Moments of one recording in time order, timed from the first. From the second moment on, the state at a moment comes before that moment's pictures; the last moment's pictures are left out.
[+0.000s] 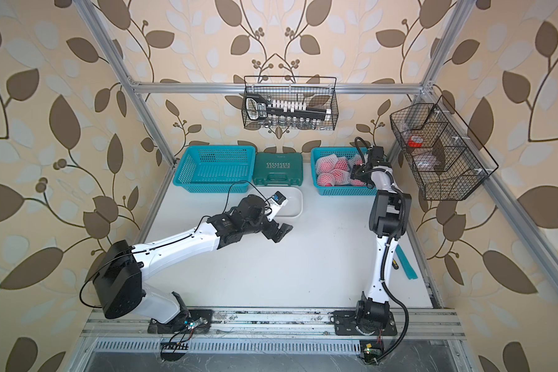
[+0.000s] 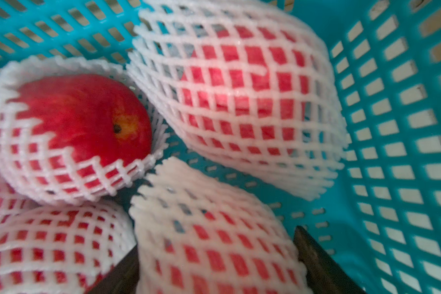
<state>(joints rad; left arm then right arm) -0.80 1.49 1.06 -0.19 0.08 -0.03 -0.22 2.41 2.09 -0.62 -0.08 0.12</state>
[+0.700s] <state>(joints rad) -0.80 1.42 1.04 -0.19 0.07 -0.03 -0.21 2.13 1.98 -0.61 -0.16 0.18</state>
